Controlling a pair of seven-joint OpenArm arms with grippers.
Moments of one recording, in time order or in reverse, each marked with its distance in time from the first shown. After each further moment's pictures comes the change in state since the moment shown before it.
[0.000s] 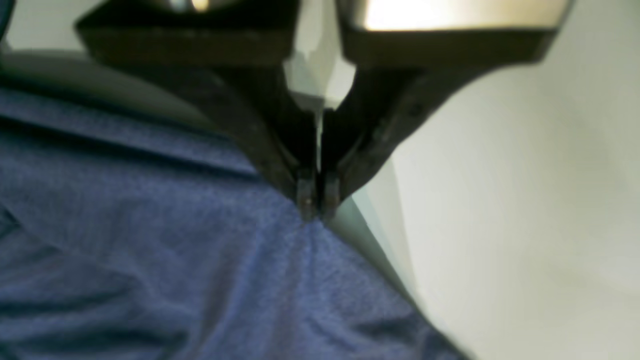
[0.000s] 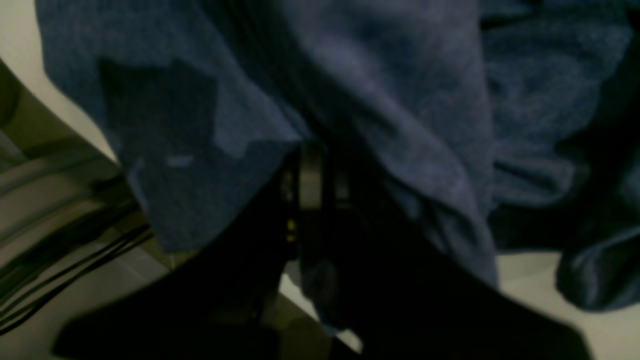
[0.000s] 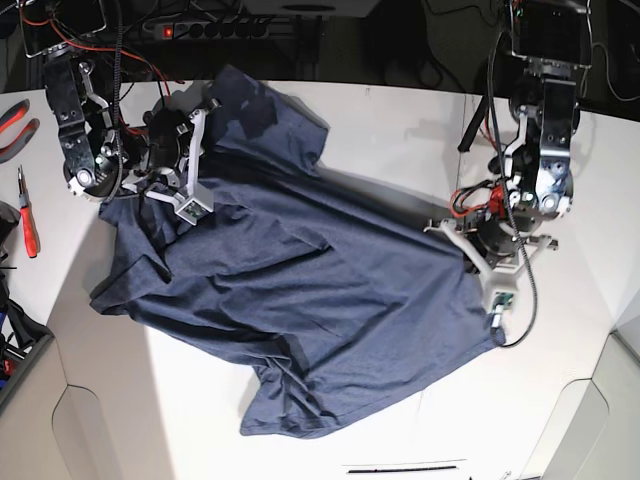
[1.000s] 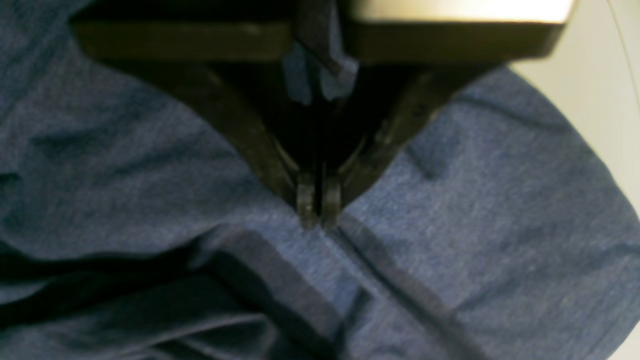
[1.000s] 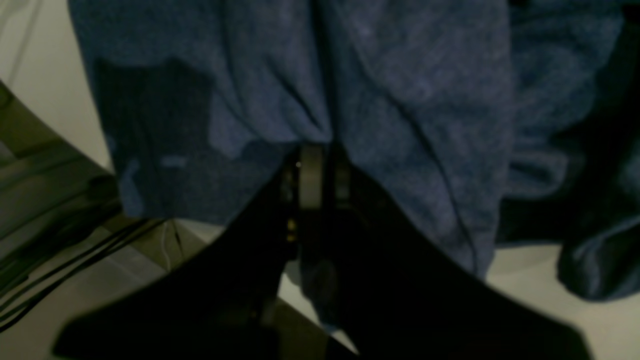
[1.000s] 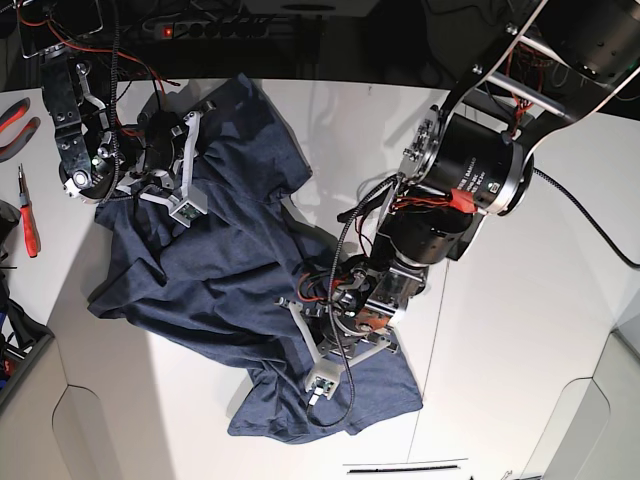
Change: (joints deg) left arm -43.0 19.2 20.8 -71.2 6.6 1.2 -32.9; right arm 0.0 0.2 0.1 0.1 -0.7 -0.4 -0.3
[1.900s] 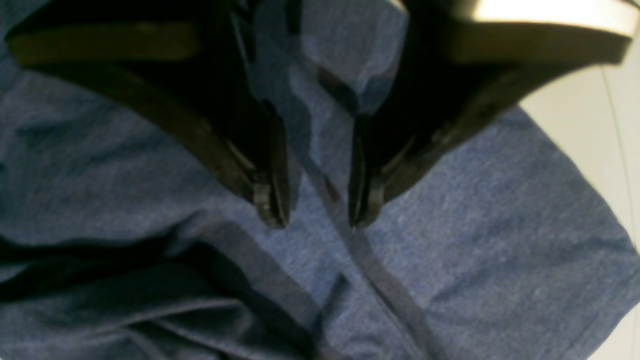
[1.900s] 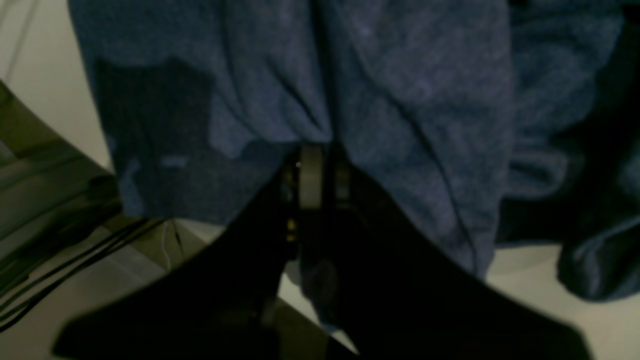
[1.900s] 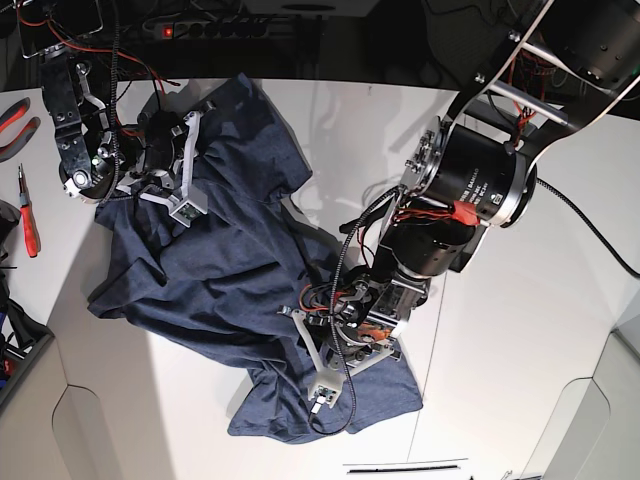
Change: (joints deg) left arm -2.0 0.5 0.0 -2.7 0.0 0.2 -0.4; right arm 0.0 0.0 0.0 0.0 0.0 0.0 0.0
